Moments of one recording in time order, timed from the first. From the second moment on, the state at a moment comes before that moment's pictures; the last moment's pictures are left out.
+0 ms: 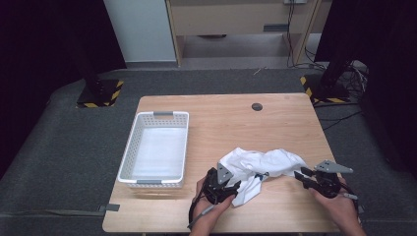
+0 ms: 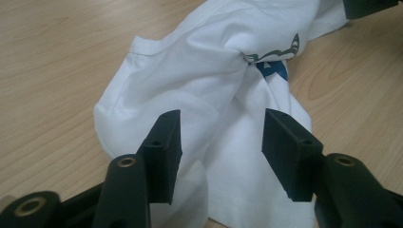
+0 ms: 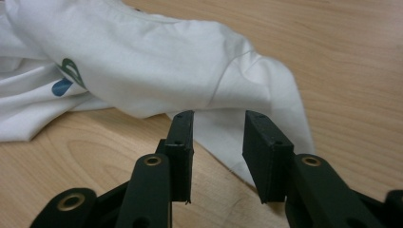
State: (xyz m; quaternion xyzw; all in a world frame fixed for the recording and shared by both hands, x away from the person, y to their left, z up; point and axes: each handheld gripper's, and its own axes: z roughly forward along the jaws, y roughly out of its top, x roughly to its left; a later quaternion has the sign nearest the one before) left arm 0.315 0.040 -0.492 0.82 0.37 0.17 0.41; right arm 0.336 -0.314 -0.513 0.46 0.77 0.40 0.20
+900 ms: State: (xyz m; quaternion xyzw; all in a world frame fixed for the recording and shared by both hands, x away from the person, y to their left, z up) left arm 0.315 0.015 -0.525 0.86 0.33 0.13 0.38; right arm 0.348 -0.270 -0.537 0.43 0.79 0.36 0.24
